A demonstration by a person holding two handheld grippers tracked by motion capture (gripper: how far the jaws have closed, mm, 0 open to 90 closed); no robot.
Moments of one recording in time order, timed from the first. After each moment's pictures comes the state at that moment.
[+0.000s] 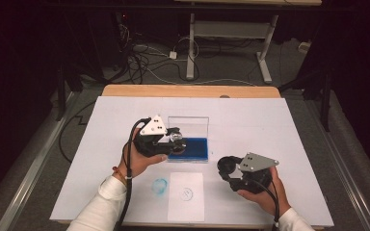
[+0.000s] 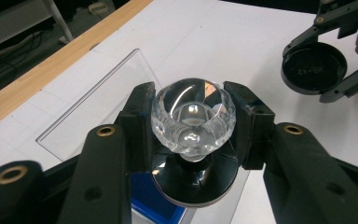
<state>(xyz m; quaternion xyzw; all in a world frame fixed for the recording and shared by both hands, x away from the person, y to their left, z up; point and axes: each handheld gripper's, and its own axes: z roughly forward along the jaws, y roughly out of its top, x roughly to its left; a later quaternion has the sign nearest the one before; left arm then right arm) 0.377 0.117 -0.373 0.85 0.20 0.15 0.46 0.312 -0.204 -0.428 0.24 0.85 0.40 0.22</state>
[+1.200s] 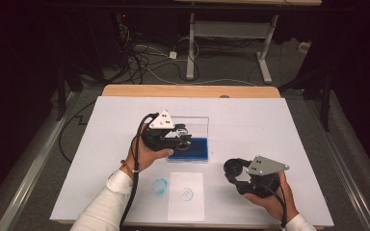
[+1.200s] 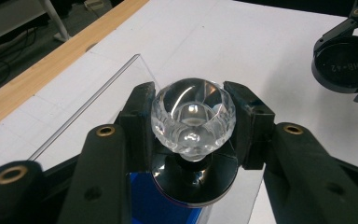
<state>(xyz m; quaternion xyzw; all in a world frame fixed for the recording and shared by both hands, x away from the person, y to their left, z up) 0.395 0.102 -0.376 0.86 0.20 0.14 0.45 0.300 -0.219 -0.423 0.26 0.85 0.41 0.23</state>
